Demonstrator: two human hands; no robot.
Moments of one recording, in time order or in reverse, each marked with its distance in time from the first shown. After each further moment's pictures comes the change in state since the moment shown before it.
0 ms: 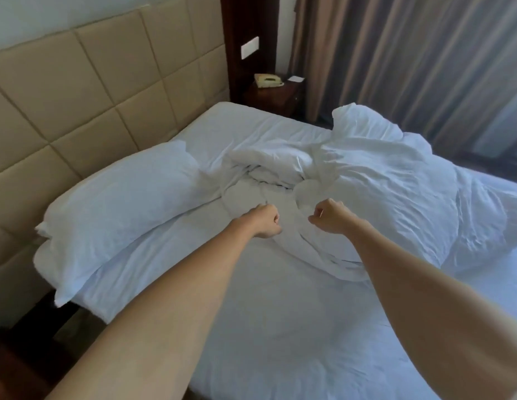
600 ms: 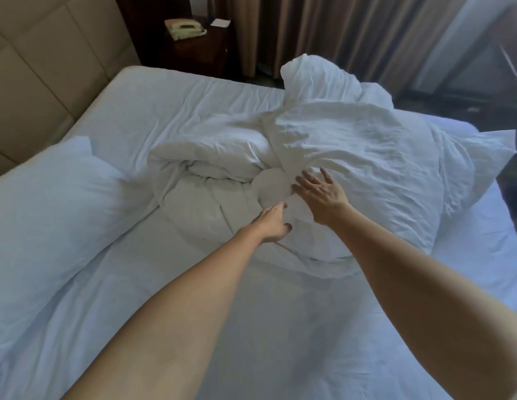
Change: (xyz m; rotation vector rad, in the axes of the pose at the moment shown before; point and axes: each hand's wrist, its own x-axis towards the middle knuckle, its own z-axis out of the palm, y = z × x) left_hand 0.222 0.022 0.071 -0.169 -0.252 0.163; right_hand 0.152 0.070 0.005 -0.788 -0.079 -0.025
